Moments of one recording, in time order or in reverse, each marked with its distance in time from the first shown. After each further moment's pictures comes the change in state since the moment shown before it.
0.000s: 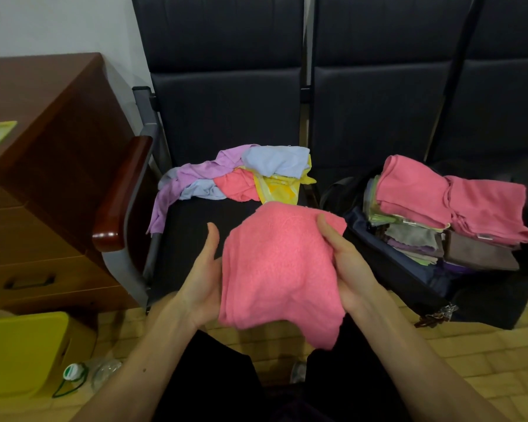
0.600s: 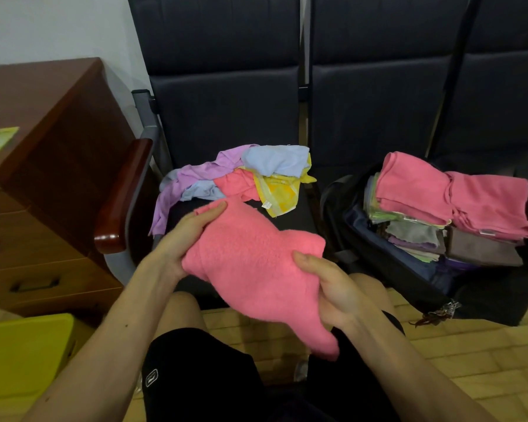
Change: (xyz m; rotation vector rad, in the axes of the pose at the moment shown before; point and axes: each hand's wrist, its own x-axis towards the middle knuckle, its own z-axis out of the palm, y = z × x) left_hand 0.004 0.062 0.024 0.417 0.149 0.324; right_hand -0.003 0.021 -0.007 -0.136 -0.237 0.161
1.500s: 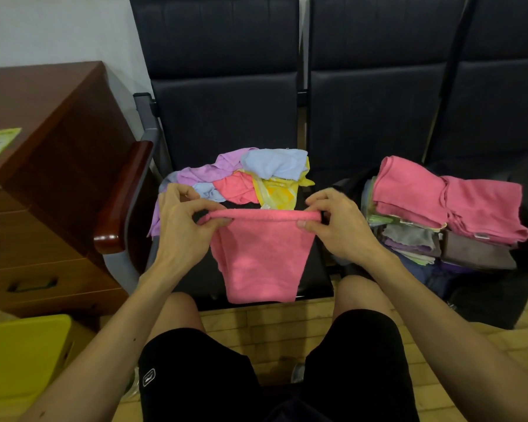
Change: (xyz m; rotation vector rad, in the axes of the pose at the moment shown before) left_hand 0.003 -0.011 -0.016 0.999 0.386 0.751; right_hand 0.028 -0.069 -0.040 -1.581 0.527 -0.591
